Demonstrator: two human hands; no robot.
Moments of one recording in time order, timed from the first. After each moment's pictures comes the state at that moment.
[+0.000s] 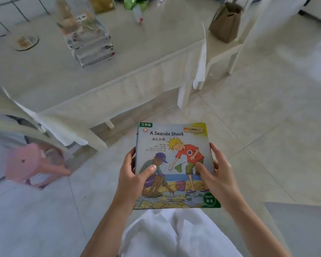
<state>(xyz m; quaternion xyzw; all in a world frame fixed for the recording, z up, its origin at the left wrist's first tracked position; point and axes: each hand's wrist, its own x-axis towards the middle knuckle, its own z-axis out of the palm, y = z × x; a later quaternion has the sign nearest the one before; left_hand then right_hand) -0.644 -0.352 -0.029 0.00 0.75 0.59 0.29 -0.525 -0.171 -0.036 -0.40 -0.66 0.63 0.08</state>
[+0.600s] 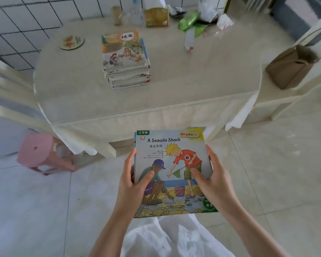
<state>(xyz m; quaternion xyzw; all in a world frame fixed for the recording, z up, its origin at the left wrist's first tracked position) -0.823 -0.250 -0.031 -0.10 0.71 0.68 0.16 -0.788 -0.042 -0.028 -0.24 -0.82 0.52 -0.03</state>
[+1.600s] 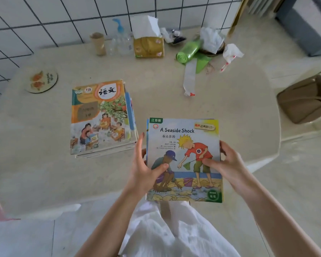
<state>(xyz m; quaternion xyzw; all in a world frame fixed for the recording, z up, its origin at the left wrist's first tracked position) -1.206 -0.116 -0.052 -0.03 0.74 0.64 0.19 -1.165 0.115 -0.024 -0.33 -0.74 0.58 -0.12</state>
